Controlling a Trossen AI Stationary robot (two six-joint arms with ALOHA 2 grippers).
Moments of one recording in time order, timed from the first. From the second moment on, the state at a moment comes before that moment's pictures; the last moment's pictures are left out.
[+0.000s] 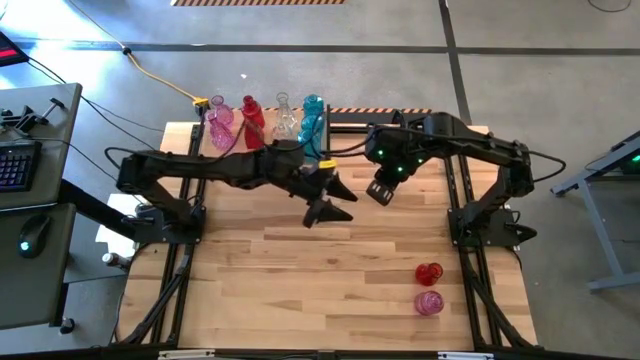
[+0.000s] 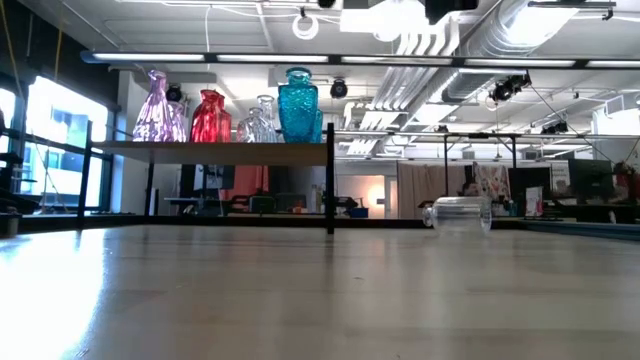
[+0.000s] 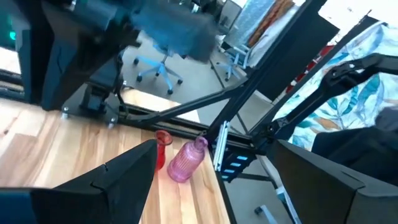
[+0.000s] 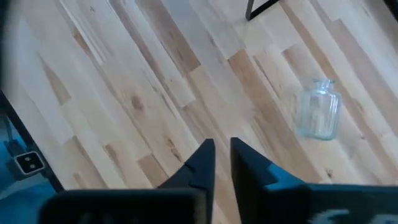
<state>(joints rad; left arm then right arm) 0.03 1.60 1.42 -0.02 0.38 -0.42 -0.09 1.63 1.98 -1.57 -0.01 0.49</state>
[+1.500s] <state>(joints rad) 0.18 0.92 1.42 -0.56 0.27 -0.16 -0.44 1.65 1.64 -1.56 -0.02 0.41</state>
